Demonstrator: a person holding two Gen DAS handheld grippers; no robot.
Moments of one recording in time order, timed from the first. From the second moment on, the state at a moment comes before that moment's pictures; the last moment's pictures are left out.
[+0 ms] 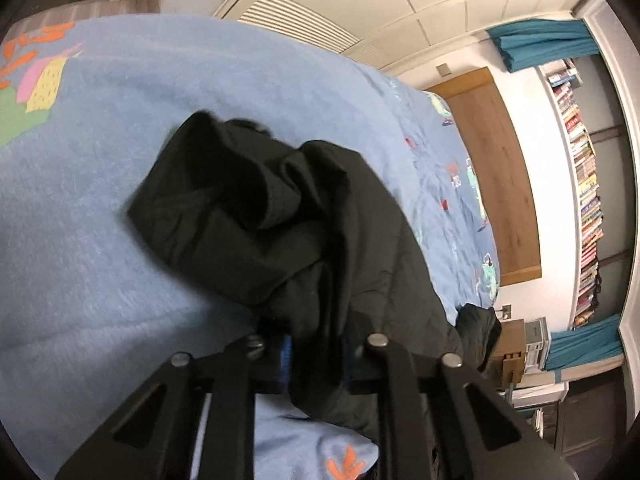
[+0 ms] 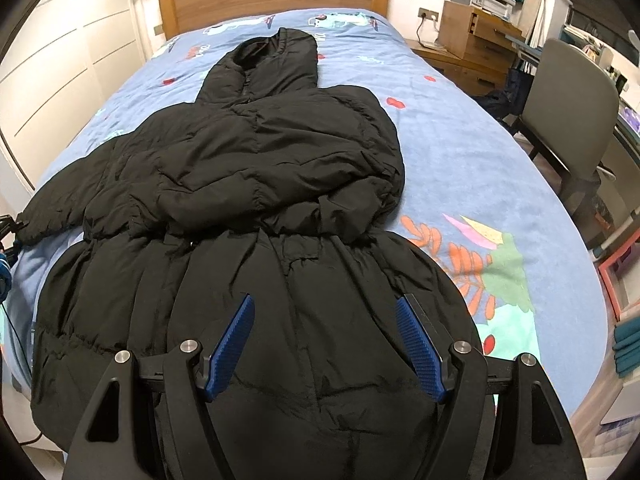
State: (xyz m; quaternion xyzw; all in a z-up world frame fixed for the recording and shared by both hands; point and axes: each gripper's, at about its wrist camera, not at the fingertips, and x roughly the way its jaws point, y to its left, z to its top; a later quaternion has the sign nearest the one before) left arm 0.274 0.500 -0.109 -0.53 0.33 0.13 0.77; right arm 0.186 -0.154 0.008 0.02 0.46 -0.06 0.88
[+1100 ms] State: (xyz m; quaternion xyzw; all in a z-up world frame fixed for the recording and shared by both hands) left arm 0.283 0.128 0.093 -0.29 0.35 -0.07 0.89; right arm 0.103 -0.299 0.033 0.12 0.37 -0.06 0.92
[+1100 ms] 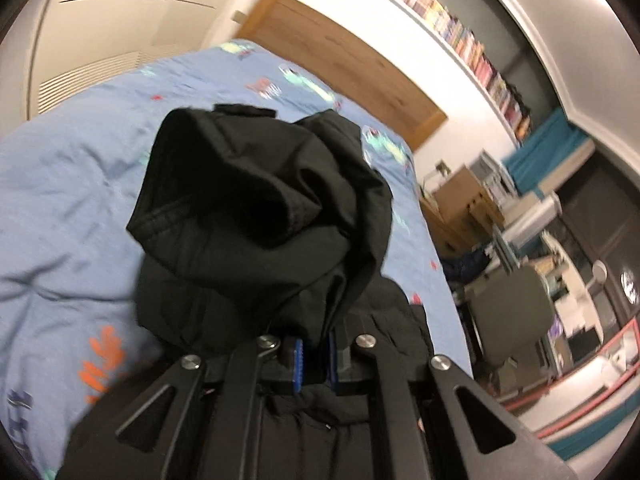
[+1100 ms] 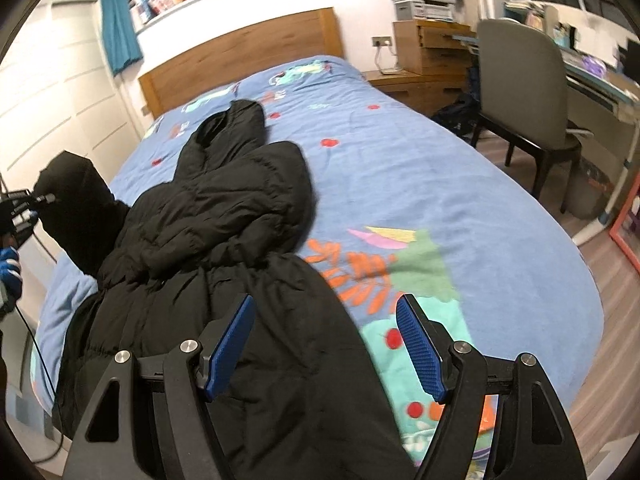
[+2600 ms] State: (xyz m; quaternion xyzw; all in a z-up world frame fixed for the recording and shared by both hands) left arm 0.275 0.146 0.026 -0.15 0.44 0.01 0.89; right arm 0.212 -0.167 0.051 0.03 0.38 0.10 0.92
